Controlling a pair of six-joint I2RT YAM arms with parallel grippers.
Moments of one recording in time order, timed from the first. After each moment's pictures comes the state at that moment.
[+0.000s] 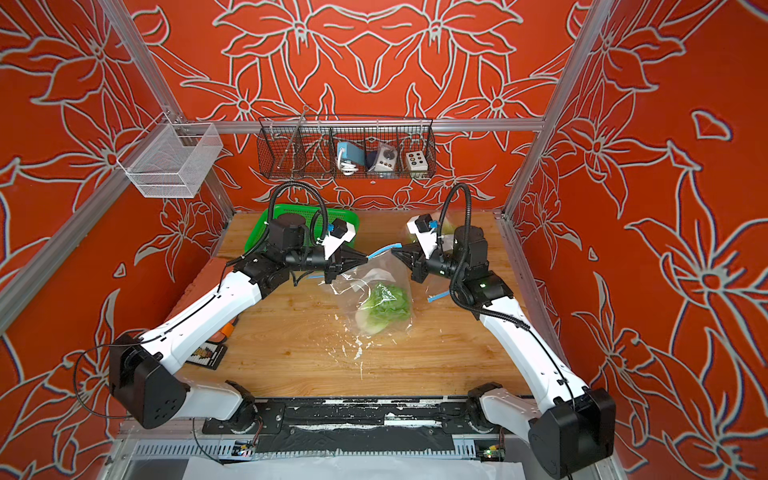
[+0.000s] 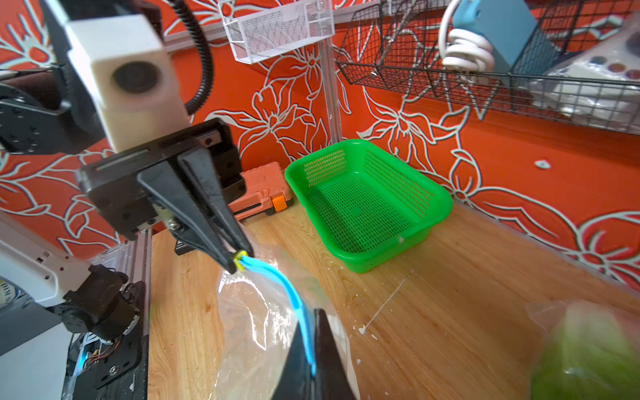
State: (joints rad) left arm -0.46 1.38 1.22 -0.23 0.79 0.25; right arm 0.32 1.15 1.01 -0.11 -0.75 -0.01
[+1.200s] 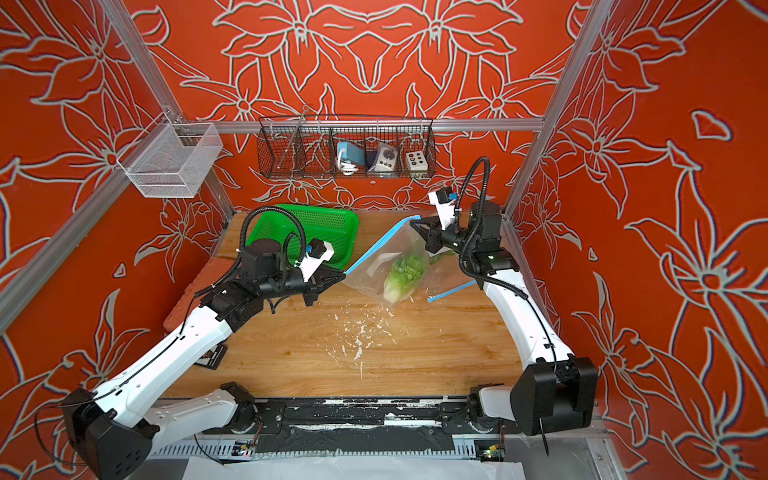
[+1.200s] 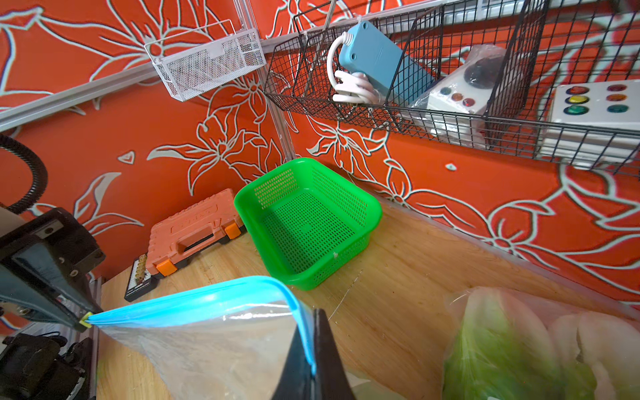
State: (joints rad) left arm -0.46 1.10 1.01 -0.33 0.59 0.21; right arm 0.15 1.32 1.19 -0.11 -0.79 0.03
